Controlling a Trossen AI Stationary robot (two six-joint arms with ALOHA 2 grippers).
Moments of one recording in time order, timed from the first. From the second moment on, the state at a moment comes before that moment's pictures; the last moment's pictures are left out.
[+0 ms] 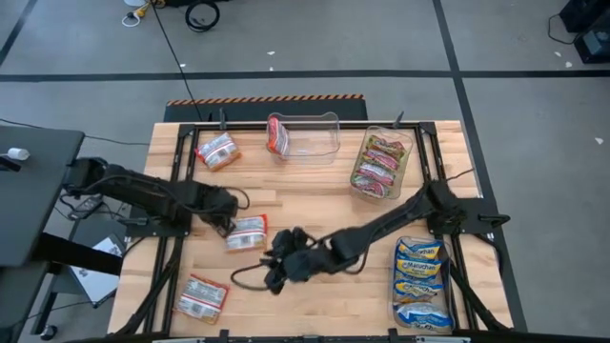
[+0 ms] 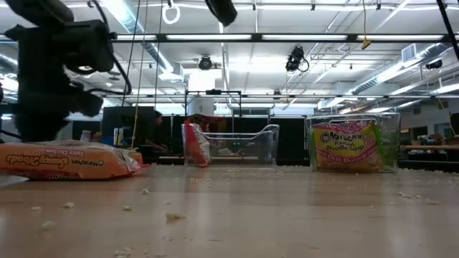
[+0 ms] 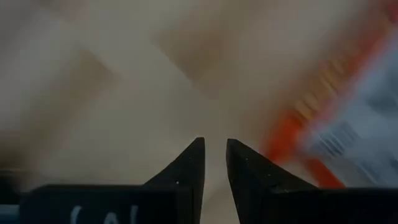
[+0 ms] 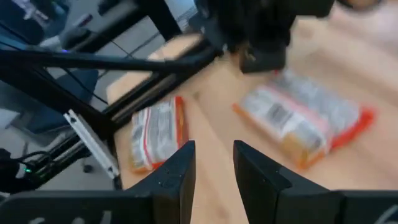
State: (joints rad) left arm -0.06 1.15 0.48 -0.79 -0.08 -0.87; right arm 0.41 2.11 1.82 -0.29 0.48 0.83
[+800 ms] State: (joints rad) left arm -0.49 0.90 0.54 -0.61 0.16 -0.88; right arm 0.39 2.55 2.31 -0.82 0.42 1.22
